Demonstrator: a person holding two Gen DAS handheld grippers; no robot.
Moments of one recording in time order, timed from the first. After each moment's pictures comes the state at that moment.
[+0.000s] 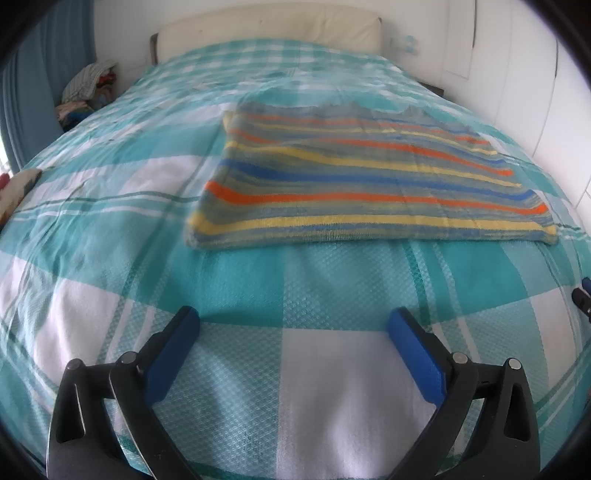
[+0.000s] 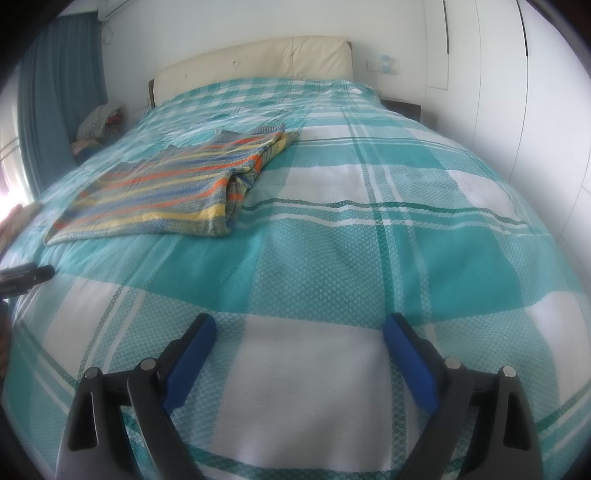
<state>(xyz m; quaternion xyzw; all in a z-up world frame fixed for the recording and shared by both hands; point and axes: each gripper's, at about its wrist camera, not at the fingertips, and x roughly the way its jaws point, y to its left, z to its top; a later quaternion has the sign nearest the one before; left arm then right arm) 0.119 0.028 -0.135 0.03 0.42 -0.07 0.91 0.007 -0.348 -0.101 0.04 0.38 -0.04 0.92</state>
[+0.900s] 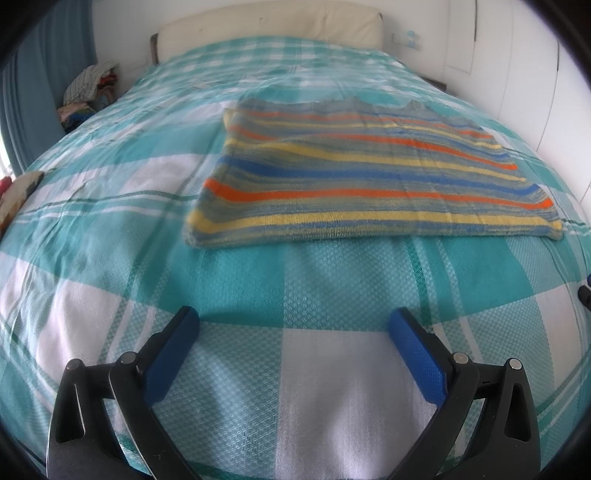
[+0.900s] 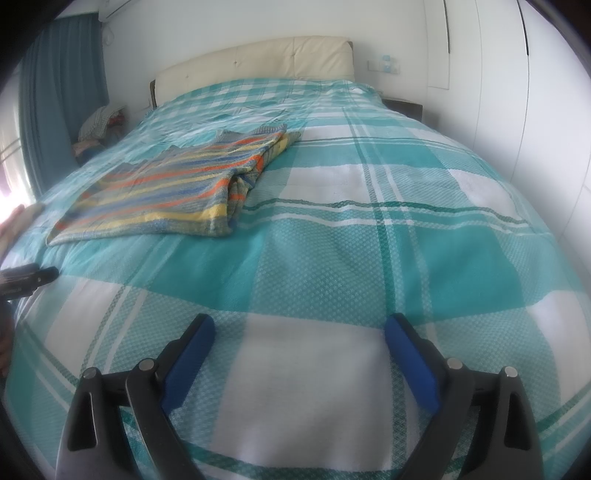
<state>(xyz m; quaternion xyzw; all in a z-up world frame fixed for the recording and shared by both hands) 0.120 0.025 -0.136 0.03 0.42 -0.06 0.90 0.006 -0.347 -0.100 0.04 0.38 -0.04 0.93</state>
